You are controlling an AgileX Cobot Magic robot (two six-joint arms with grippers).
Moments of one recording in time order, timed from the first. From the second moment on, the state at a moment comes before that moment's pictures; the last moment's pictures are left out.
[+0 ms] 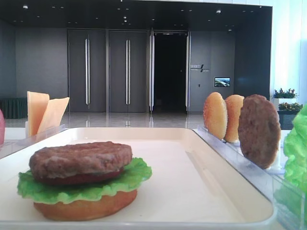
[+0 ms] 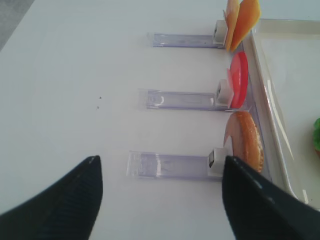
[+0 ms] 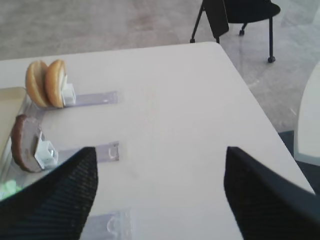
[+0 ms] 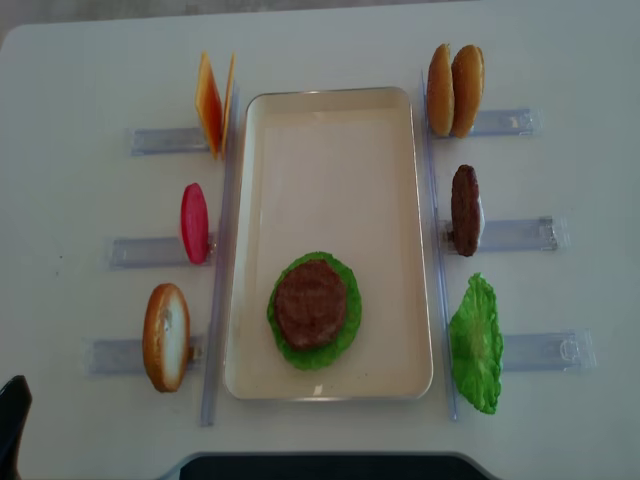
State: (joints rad) left arm 0.16 -0.02 -0.48 -0.04 1.11 0.06; right arm -0.12 -0.01 -0.54 0.06 1.00 -0.04
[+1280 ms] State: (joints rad) left arm 0.16 -0.02 -0.48 -0.04 1.11 0.06; right arm -0.12 -0.01 -0.50 0.02 1.13 -0.01
